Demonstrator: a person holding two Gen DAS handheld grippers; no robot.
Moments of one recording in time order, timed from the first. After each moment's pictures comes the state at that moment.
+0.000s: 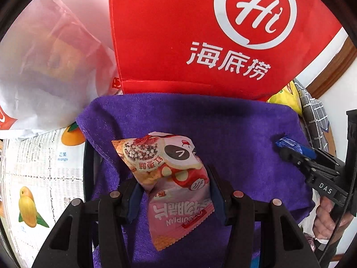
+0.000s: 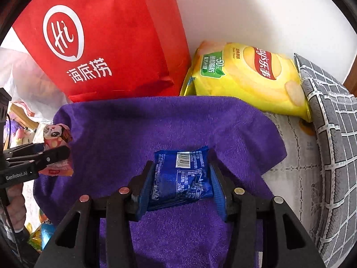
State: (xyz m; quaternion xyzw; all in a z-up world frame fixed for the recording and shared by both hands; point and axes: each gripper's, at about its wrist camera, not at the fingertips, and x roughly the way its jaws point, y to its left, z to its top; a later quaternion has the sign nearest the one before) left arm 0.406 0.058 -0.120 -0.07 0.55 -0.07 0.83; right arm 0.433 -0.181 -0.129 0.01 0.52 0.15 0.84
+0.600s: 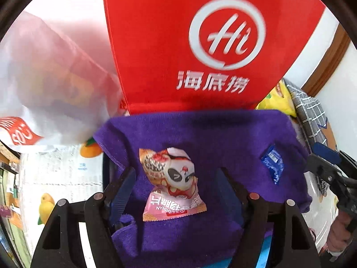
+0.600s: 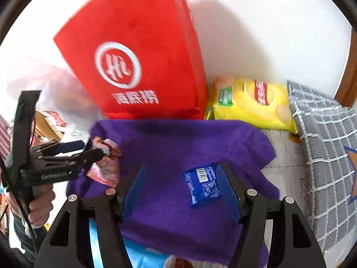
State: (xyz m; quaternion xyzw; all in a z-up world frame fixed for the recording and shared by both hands) left arm 0.392 0.048 -0.076 -0.03 0.51 -0.06 0.86; right arm 0.375 -0.174 -0.052 0.03 0.46 0.16 0.87
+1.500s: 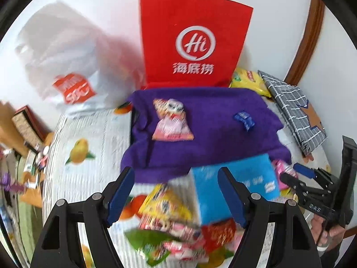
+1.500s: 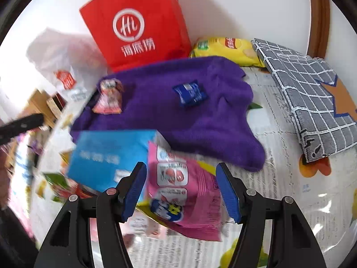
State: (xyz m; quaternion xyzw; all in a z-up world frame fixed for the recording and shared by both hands) left arm 0.224 0.051 -0.021 -0.01 0.48 -0.03 0.88; right arm 0.230 -0.209 -0.101 0.02 0.47 0.13 0.87
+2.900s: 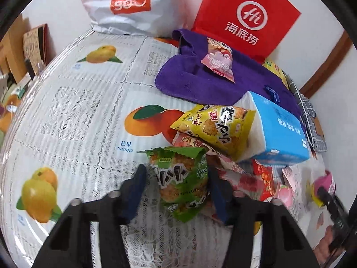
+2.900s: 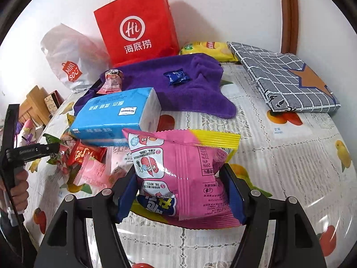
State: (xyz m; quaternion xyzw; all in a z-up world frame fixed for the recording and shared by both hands) left arm 0.149 0.123 -0.132 -0.17 0.50 -0.01 0.85; right arm 0.118 -0.234 -0.113 0.03 0.42 0.10 0.90
